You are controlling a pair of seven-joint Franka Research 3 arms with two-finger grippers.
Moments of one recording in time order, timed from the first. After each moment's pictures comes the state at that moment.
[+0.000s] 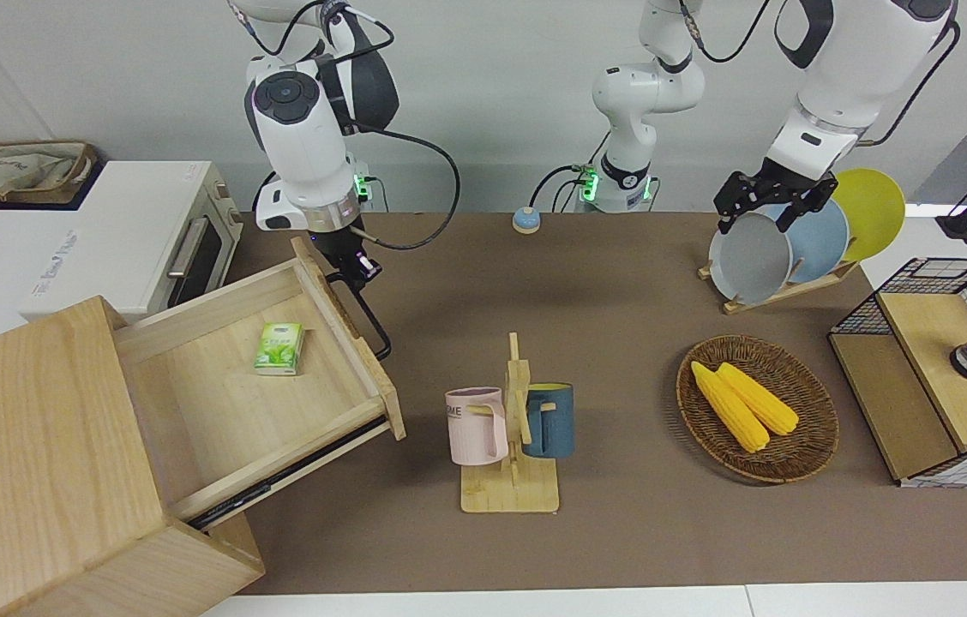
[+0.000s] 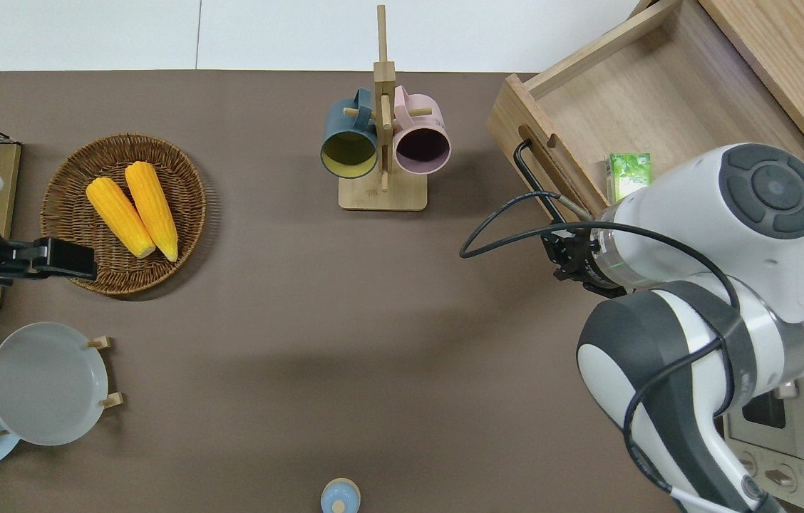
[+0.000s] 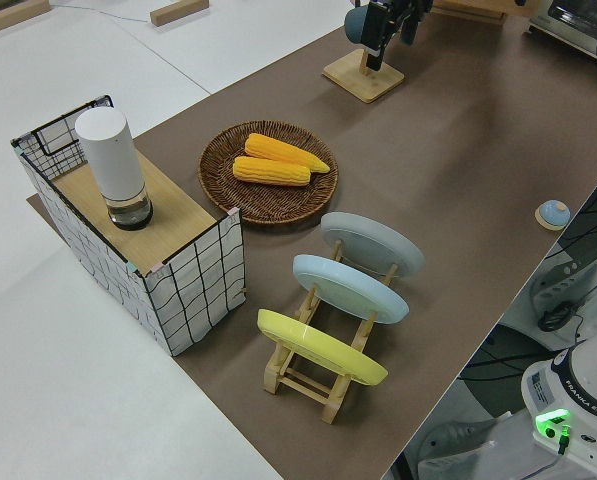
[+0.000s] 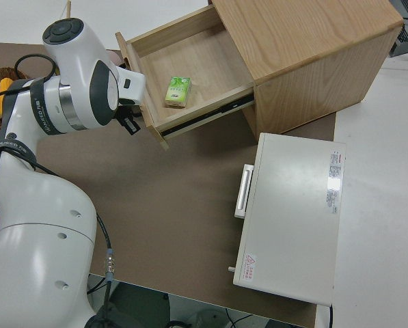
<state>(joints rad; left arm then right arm) 0.06 -0.01 -0.09 -1.60 -0.02 1.57 -0.04 -0.26 0.11 0.55 -1.78 -0.01 1.85 1.01</state>
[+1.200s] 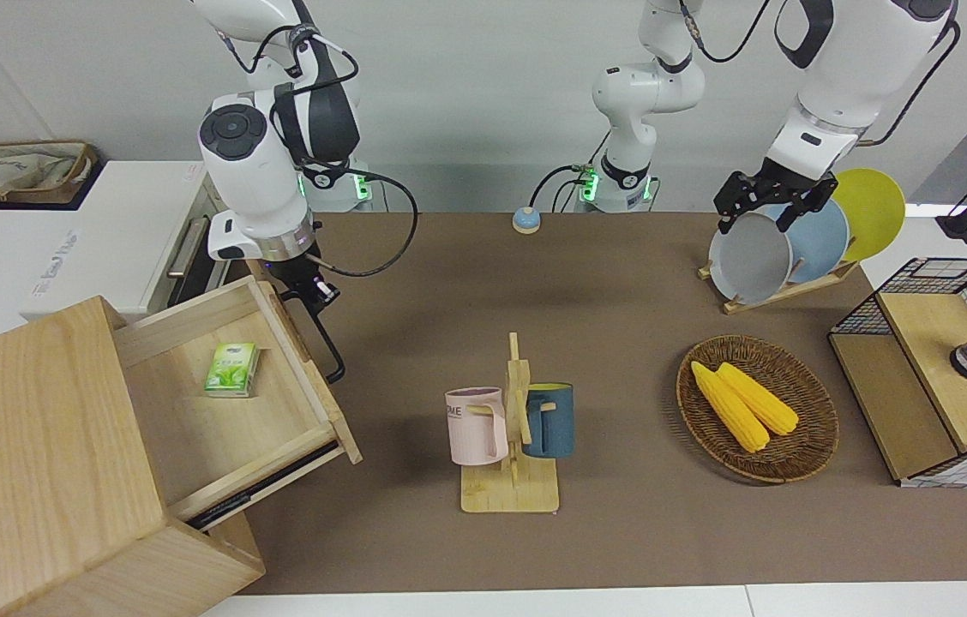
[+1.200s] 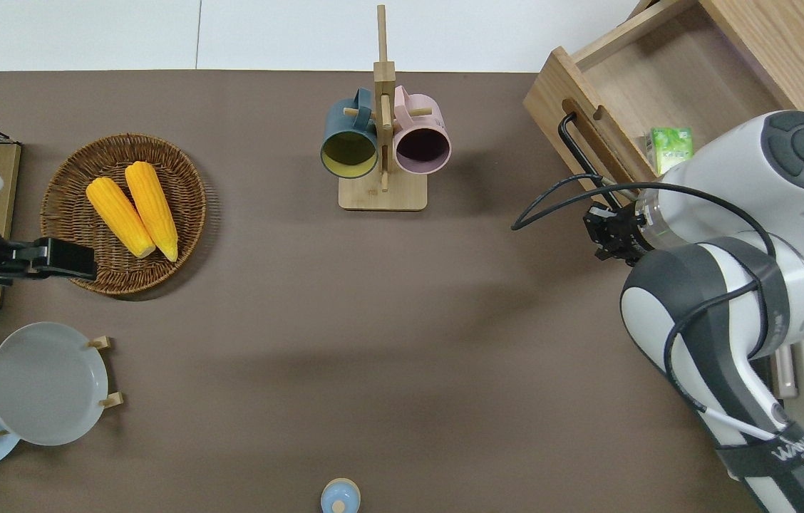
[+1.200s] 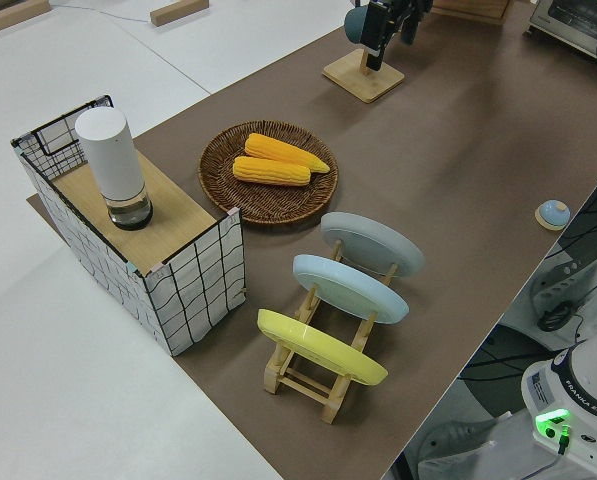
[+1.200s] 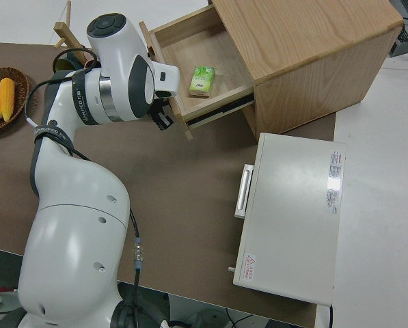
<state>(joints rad) 0.06 -0.01 -0.09 -1.60 -0.02 1.57 -0.04 -0.32 0.18 0.51 -1.74 -0.07 1.85 0.87</state>
